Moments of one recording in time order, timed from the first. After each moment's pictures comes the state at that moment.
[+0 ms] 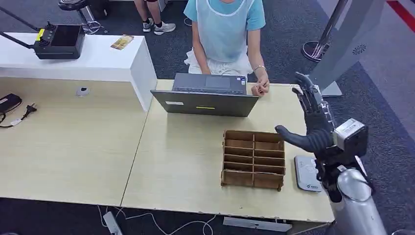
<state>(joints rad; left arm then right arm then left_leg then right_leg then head) -0.06 -0.23 1.12 -0.23 -1.30 0.24 0.09 -0.25 -0.24 0.17 -1.74 0.06 0.19 -0.33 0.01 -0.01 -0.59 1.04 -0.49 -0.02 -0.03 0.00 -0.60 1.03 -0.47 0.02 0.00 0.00</state>
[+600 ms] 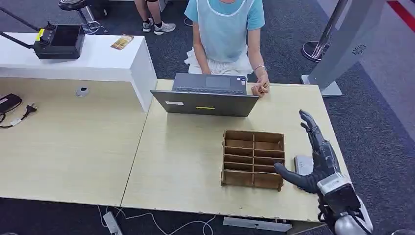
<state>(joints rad) -0.06 -0.24 1.18 -0.23 -1.25 0.26 0.08 0.06 -0.26 0.16 -1.93 0.33 0.00 -0.38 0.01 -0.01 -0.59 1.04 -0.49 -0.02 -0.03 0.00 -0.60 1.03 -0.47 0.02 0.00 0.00</state>
